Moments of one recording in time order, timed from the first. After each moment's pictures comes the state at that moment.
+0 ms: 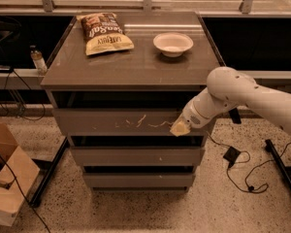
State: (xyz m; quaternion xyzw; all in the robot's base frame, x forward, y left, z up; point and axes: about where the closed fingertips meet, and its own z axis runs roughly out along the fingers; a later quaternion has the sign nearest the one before) arm 0.605 -0.124 0.656 -0.51 0.82 0.15 0.20
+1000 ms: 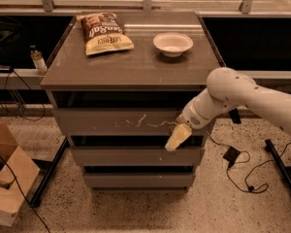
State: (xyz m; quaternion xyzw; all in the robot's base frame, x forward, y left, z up) arm 0.605 -0.124 0.656 -0.51 0.82 0.15 0.20
